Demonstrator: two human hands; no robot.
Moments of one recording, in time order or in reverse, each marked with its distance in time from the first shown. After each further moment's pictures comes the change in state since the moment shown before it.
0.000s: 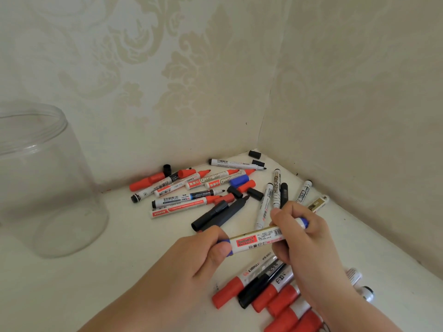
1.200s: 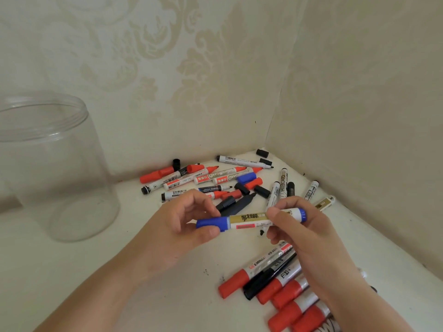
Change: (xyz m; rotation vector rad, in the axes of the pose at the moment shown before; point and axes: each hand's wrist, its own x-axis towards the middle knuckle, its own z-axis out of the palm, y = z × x) left_hand 0.009 -0.019 -0.024 -0.597 0.117 -0.132; right_hand 0.005 0.004 -0.004 0.018 -0.113 -0.022
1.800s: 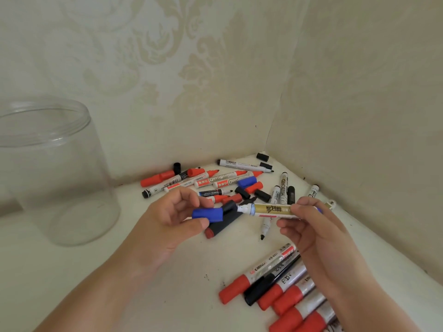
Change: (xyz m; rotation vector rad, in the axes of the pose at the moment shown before) left_hand 0.002 0.004 -0.004 -0.210 0.171 -0.062; right_hand 0.009 -0.001 -0.010 0.415 0.096 0.075
